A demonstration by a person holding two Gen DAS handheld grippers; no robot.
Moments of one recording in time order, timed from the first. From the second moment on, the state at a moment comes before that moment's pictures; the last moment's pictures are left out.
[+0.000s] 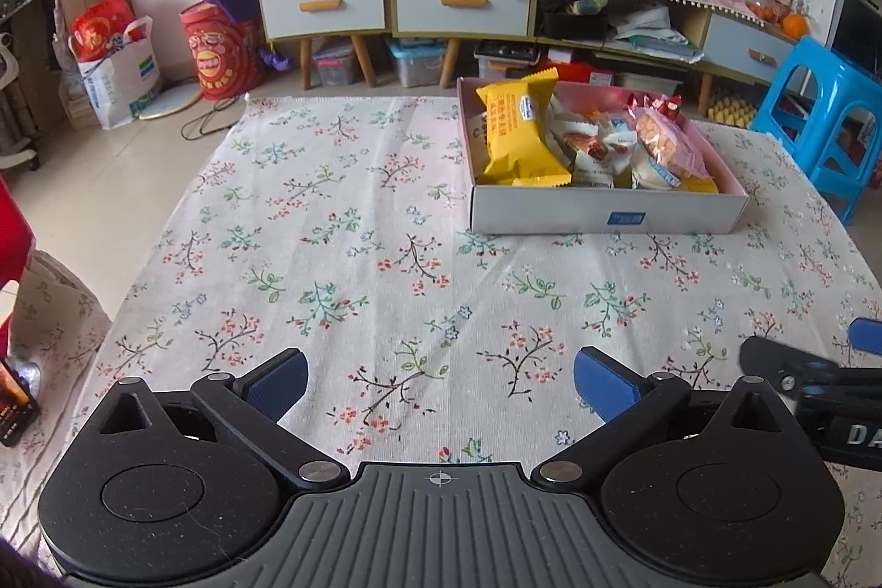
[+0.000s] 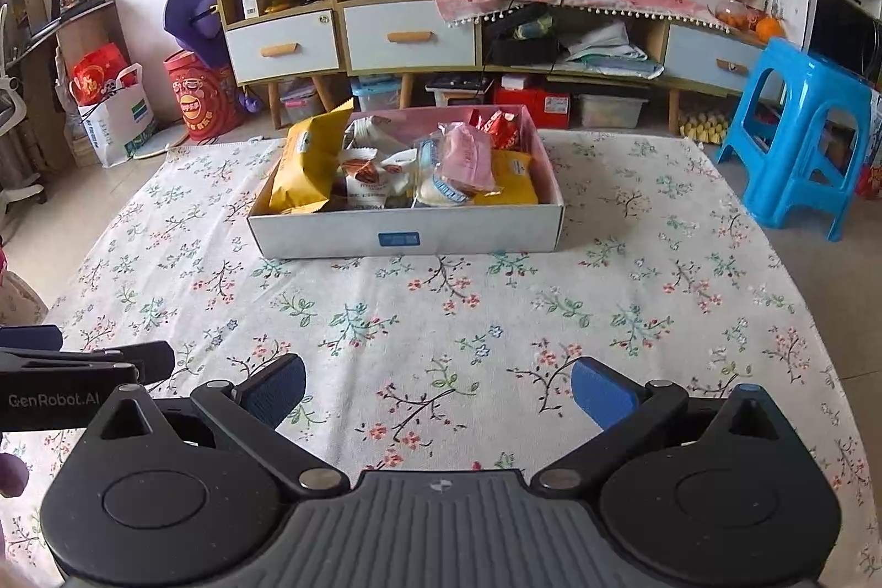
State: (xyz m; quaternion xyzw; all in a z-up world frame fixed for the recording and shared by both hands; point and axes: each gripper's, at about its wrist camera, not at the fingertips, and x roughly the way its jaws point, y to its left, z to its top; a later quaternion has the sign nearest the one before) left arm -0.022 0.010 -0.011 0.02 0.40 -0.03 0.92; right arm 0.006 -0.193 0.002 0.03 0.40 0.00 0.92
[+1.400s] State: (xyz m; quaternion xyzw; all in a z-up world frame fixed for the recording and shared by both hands) left arm -0.027 0.004 -0.011 0.01 0.41 -0.05 0.91; right arm 0.007 -0.189 -0.003 0.03 0.40 -0.01 0.91
